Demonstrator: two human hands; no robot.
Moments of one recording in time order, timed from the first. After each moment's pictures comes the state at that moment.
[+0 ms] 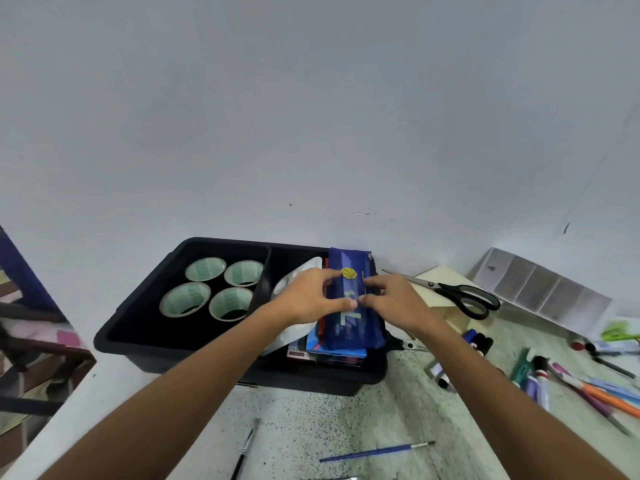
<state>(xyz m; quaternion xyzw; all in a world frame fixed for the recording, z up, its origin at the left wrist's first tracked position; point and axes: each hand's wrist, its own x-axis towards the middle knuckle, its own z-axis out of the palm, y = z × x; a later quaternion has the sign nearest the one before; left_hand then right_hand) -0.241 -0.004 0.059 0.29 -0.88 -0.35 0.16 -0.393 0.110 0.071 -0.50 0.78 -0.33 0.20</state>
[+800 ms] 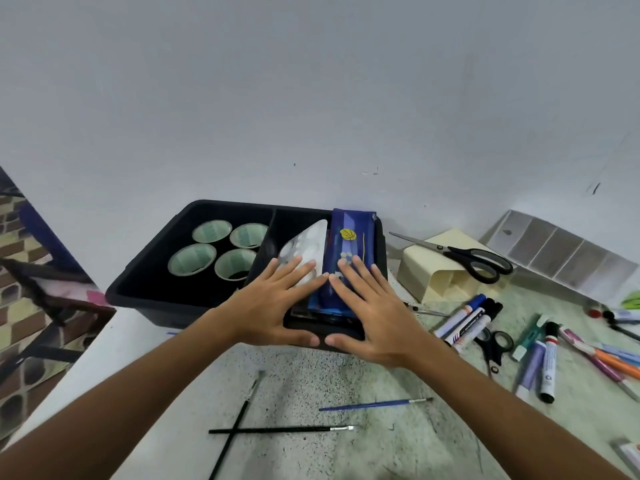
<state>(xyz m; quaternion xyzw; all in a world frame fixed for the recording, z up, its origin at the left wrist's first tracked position) -0.153 0.020 0.027 0.17 -0.98 0.00 0.02 -0.358 0.156 0.011 -0.77 0.62 -0.14 -0.06</state>
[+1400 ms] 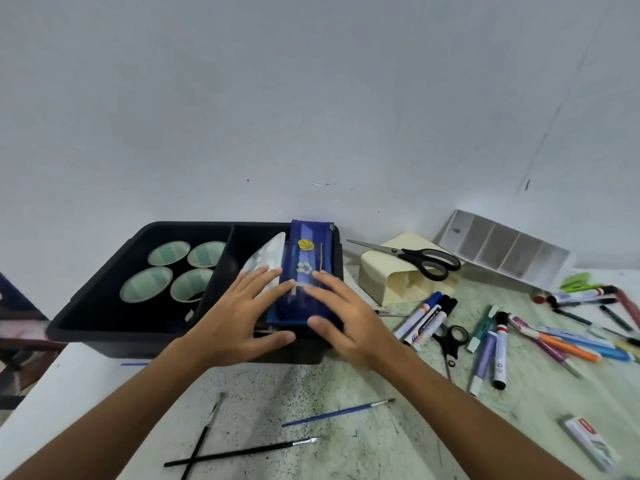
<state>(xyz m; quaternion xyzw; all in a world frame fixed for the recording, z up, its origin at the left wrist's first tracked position) -0.172 0.043 0.036 0.17 -0.97 -0.08 0.15 -0.375 0.172 0.011 -0.70 0.60 -0.39 0.06</state>
